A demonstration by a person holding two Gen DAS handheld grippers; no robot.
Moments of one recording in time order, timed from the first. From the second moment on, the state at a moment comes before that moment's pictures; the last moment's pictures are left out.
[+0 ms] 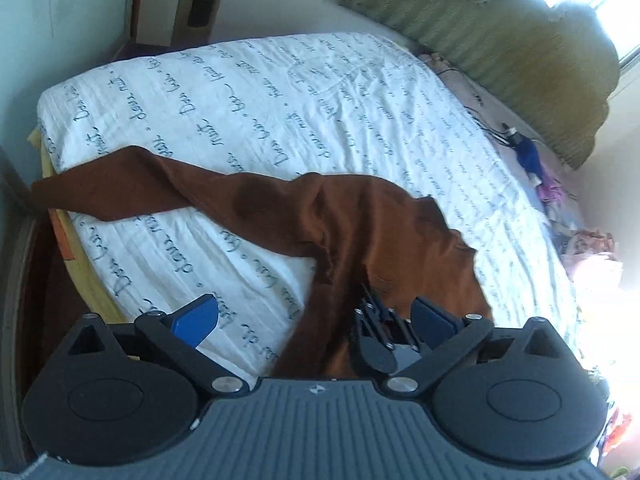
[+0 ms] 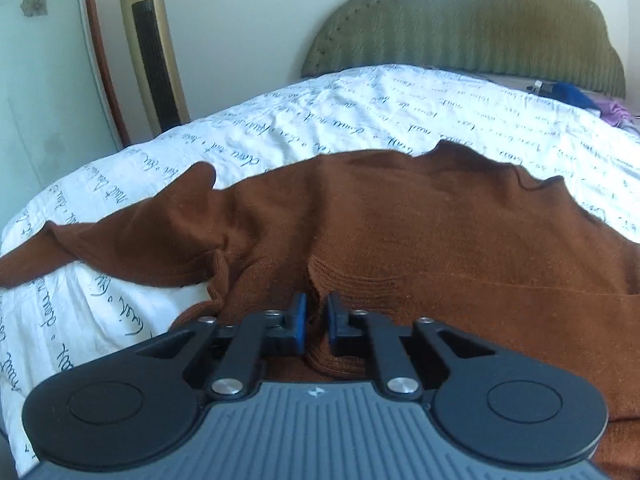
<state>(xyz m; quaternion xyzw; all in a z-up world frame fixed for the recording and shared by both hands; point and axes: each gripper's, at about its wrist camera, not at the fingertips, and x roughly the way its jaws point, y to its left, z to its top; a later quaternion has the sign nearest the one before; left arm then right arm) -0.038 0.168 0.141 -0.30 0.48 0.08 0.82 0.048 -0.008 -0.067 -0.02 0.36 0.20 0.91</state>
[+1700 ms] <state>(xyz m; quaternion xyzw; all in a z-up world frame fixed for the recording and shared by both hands) -0.034 0.150 0.146 -0.34 0.48 -0.11 0.80 0.037 0.005 -0.072 -0.04 0.35 0.17 0.92</state>
